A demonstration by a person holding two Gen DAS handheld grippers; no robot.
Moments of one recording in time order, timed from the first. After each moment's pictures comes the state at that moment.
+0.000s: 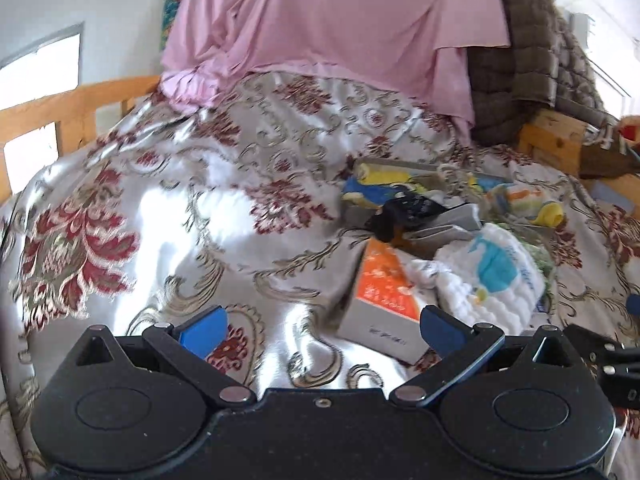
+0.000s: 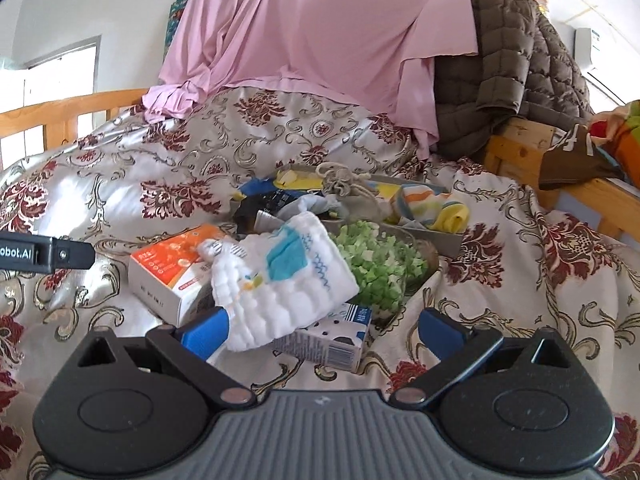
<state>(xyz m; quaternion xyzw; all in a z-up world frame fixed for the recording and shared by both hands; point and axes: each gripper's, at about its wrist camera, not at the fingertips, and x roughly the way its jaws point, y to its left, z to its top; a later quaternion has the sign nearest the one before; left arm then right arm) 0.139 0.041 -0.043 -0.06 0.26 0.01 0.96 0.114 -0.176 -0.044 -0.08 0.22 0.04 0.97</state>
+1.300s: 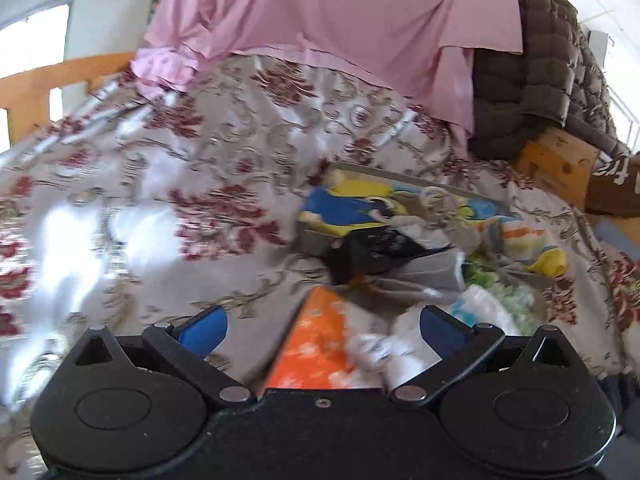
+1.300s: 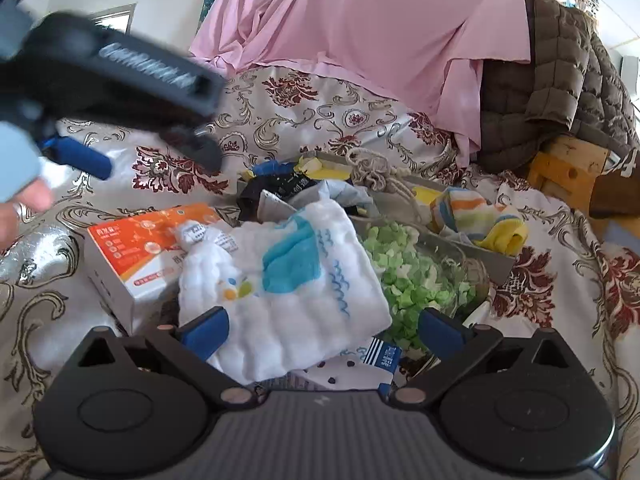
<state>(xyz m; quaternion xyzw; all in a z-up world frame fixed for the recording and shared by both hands) 0.243 -0.006 -0.032 -0.11 0.27 -0.02 0.96 0.193 -0.173 -0.085 -0.13 0.22 0.09 0.96</state>
